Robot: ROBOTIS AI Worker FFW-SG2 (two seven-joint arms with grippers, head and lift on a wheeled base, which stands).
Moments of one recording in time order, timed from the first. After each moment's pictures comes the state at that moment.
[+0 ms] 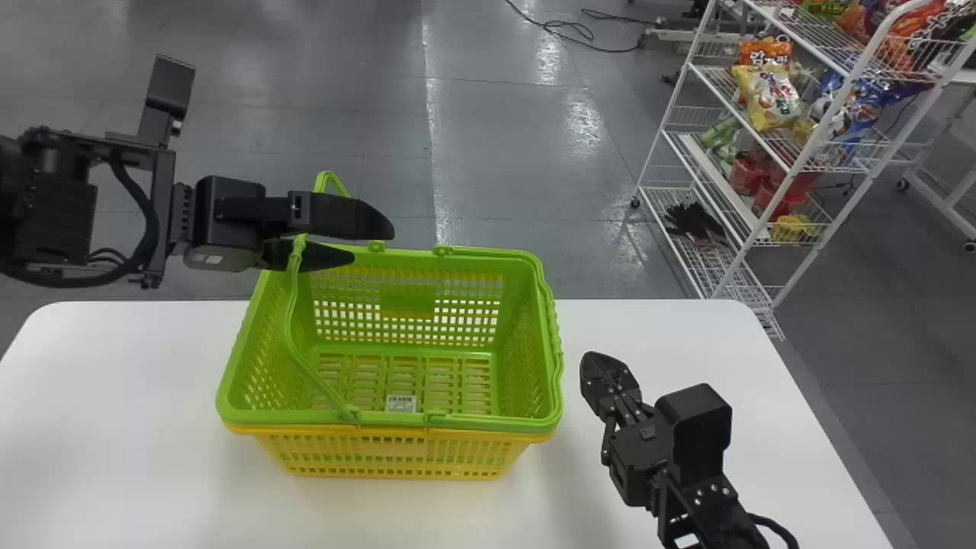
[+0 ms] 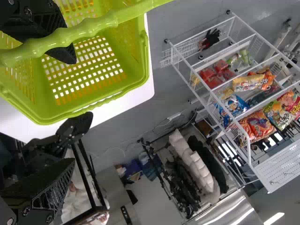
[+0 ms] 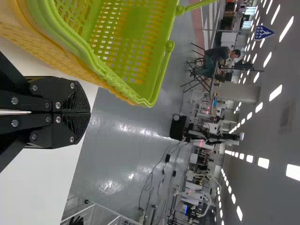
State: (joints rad) left arm -0.57 0.26 0.02 -1.55 0.91 1.57 -0.44; right arm 0.40 -0.13 0.06 -1.92 0.13 0.17 0.09
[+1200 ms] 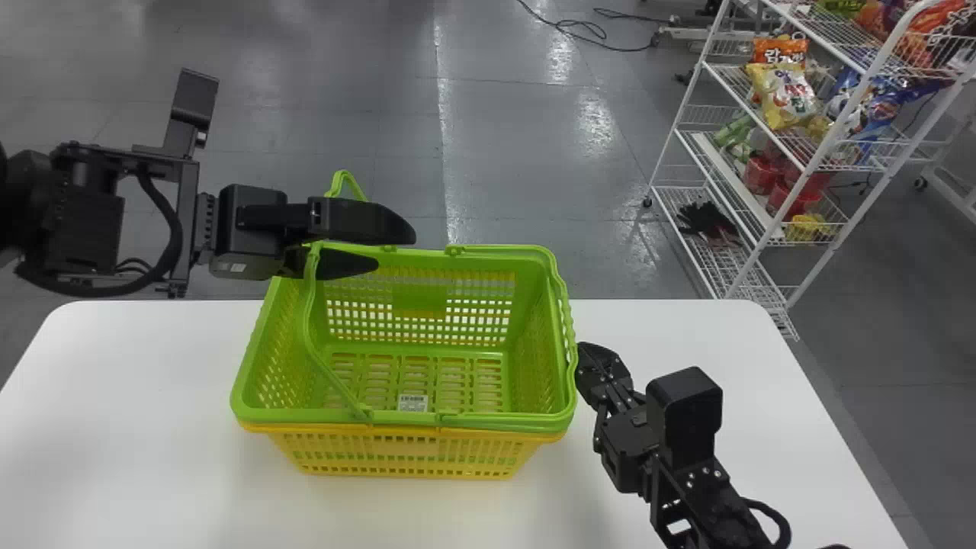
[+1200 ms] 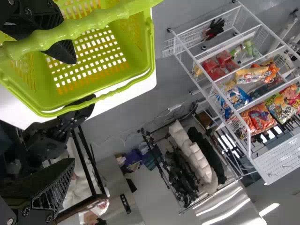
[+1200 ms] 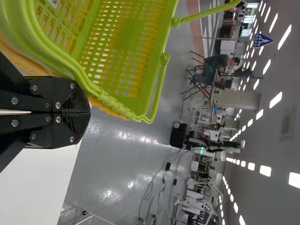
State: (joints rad) left arm -0.55 0.25 0.02 -1.54 0.95 1.57 -0.45; right arm 0.36 -0.13 0.10 -1.93 0.11 0.21 0.09
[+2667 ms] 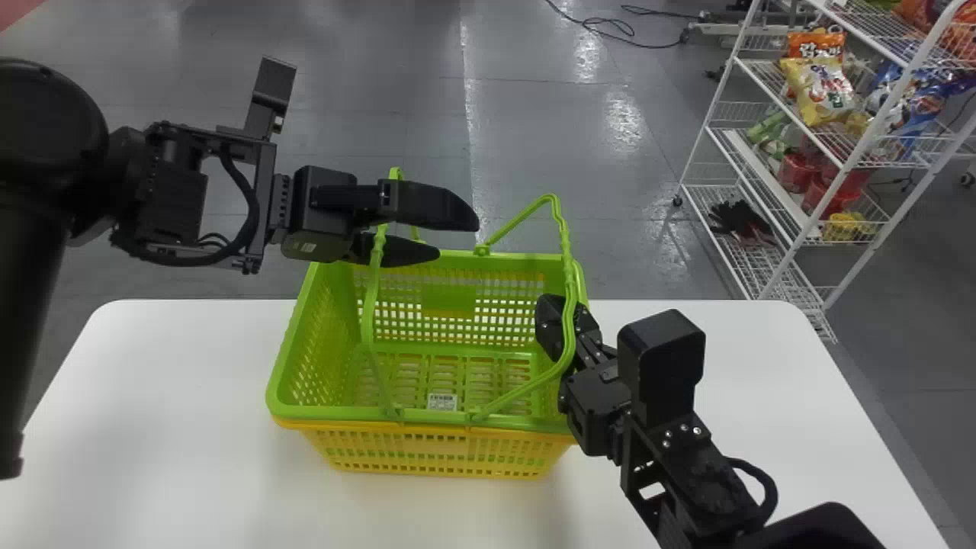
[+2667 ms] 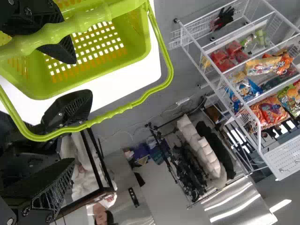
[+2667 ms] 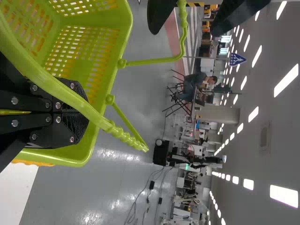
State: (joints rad) left arm -0.64 0.21 -0.05 -1.45 0.95 1.57 -0.44; right arm 0.30 -0.11 0.27 -2.11 0.12 0.39 0.06
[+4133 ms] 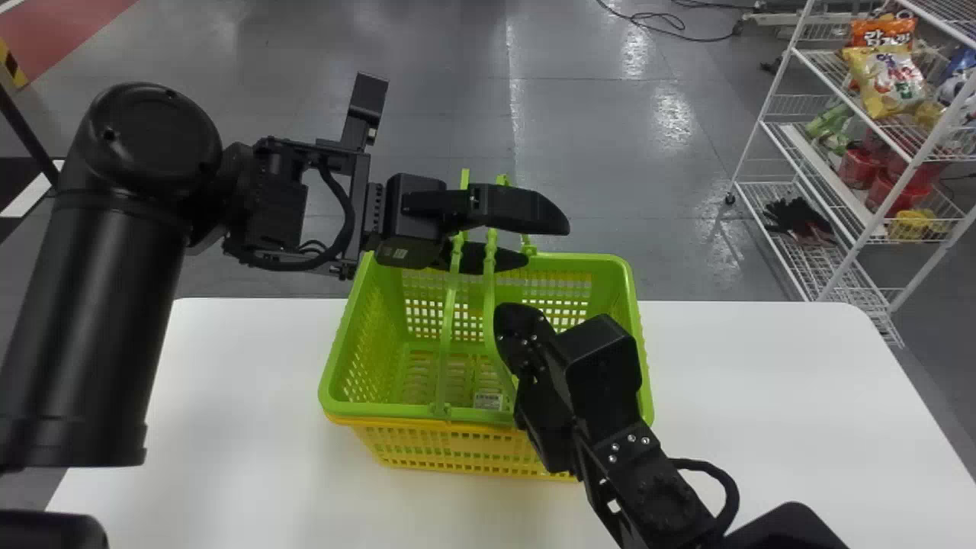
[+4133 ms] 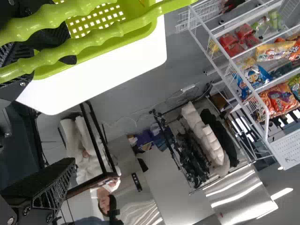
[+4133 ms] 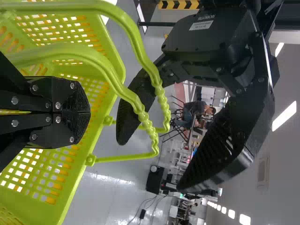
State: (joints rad) left arm -0.64 0.14 -0.05 -1.42 0.95 1.57 -0.44; right arm 0.26 -0.09 0.45 -2.11 0.22 0.47 0.04
